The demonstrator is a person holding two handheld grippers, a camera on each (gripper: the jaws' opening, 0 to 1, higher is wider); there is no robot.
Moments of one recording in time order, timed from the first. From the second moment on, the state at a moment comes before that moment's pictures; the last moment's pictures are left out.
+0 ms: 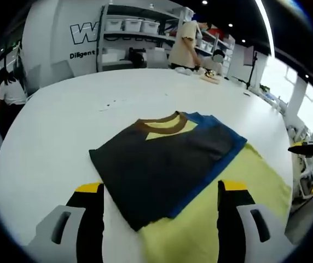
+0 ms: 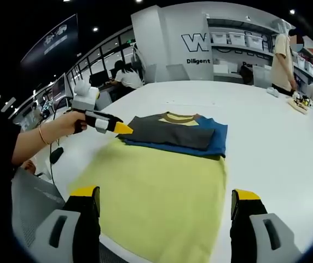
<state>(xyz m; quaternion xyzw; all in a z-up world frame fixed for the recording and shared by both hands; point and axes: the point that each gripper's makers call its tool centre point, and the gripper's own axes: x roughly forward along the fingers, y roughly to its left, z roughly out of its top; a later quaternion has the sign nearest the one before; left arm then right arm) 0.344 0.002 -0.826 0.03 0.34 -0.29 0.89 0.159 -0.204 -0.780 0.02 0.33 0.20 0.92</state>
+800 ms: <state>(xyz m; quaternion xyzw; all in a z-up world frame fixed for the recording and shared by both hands) 0.324 0.040 -0.862 0.07 0.37 -0.26 0.89 0.159 -0.206 -0.781 0.02 0.33 0.19 0.92</state>
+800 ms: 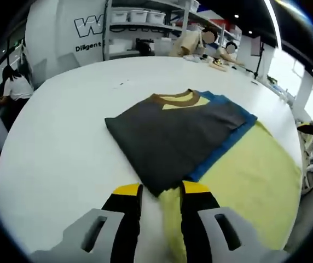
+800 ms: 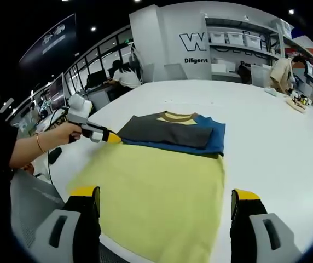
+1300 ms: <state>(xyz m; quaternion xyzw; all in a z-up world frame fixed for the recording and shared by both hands) 0.324 0.045 -0.864 0.10 0.36 -0.25 0.89 0.155 -0.208 -0.783 0.02 0.33 0.19 0.92</state>
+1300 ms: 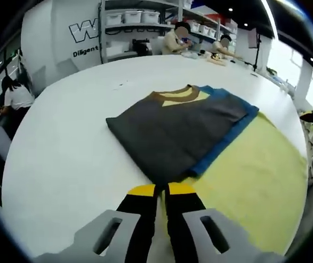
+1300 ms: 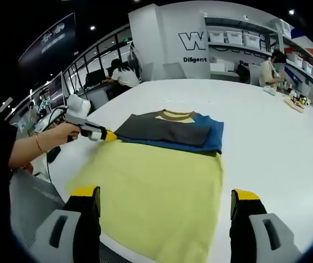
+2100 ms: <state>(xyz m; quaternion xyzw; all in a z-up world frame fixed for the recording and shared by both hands) 0.328 0.093 -0.861 0.12 0.38 -0.21 0.89 0.152 -0.202 -0.791 0.01 0.35 0.20 0.91</state>
